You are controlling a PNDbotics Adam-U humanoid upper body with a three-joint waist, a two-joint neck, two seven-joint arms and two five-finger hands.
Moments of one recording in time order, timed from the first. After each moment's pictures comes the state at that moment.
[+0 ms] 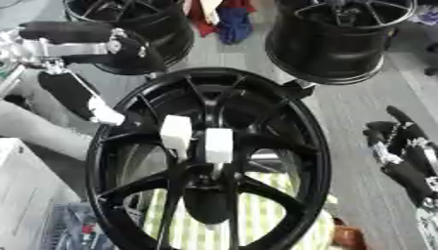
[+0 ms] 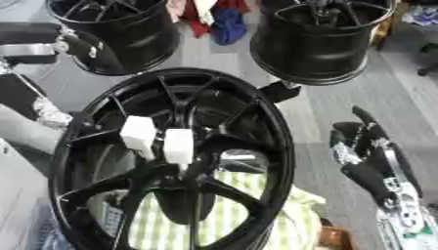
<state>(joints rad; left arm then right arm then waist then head) -0.75 0.77 -0.42 -1.69 -0.20 -0.17 -0.81 -0.05 -0.26 0.02 -1.69 -0.07 -0.13 -0.01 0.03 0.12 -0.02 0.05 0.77</state>
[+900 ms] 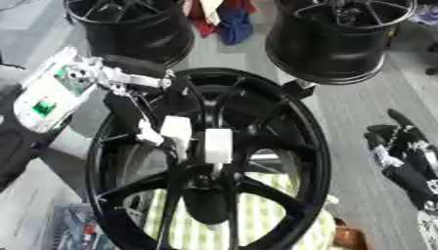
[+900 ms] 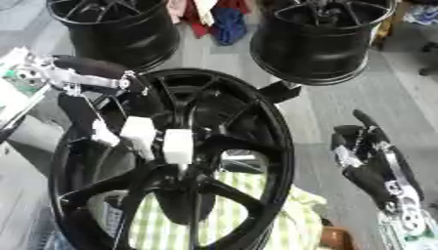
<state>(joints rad) -0.81 0.62 -0.51 -1.51 -0.27 -0.19 -0.90 -0.04 -0.26 0.02 -1.68 -0.07 -0.13 0.00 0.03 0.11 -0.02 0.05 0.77</state>
